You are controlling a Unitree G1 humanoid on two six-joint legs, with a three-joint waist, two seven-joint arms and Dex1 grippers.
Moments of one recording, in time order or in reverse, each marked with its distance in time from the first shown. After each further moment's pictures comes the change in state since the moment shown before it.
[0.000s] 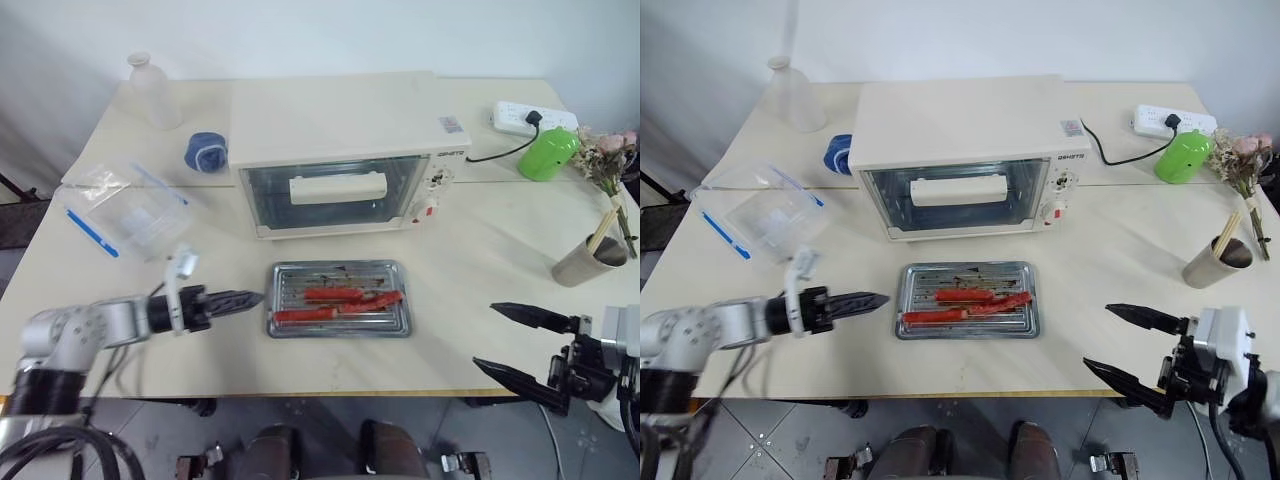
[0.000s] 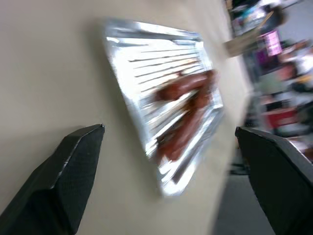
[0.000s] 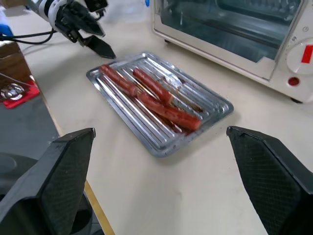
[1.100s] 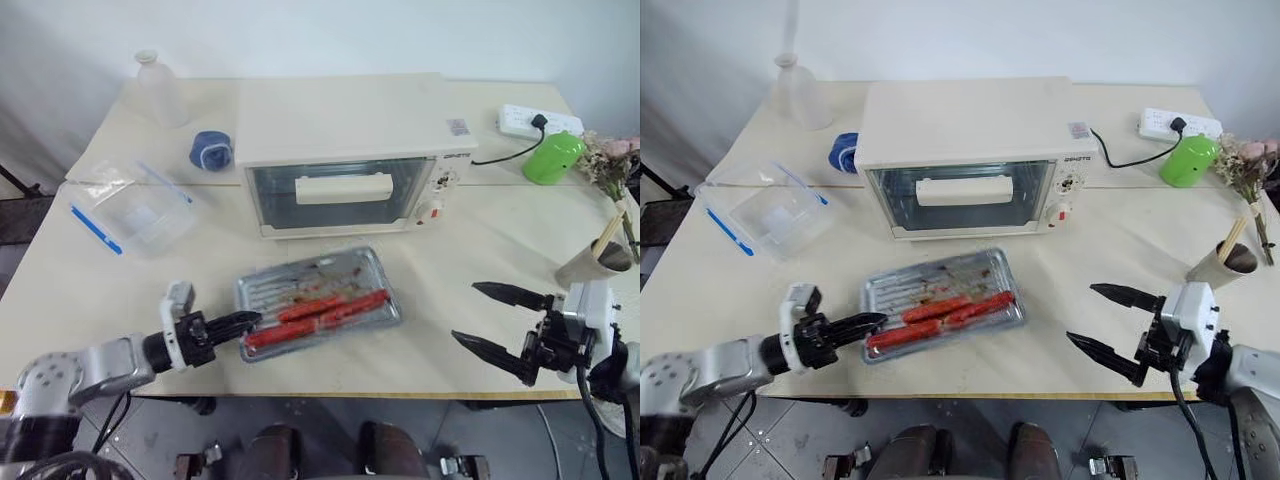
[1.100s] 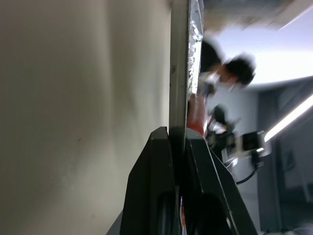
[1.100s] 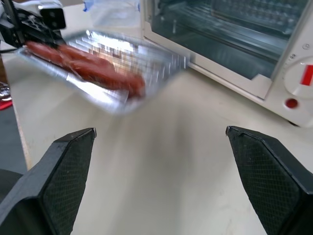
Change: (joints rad) left arm 0.050 -0.093 -0.039 0.130 -0.932 0.295 0.756; right arm -0.096 0.058 0.071 0.009 -0.120 0.016 -0.094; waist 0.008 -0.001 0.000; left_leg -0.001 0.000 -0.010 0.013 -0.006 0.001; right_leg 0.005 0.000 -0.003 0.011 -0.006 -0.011
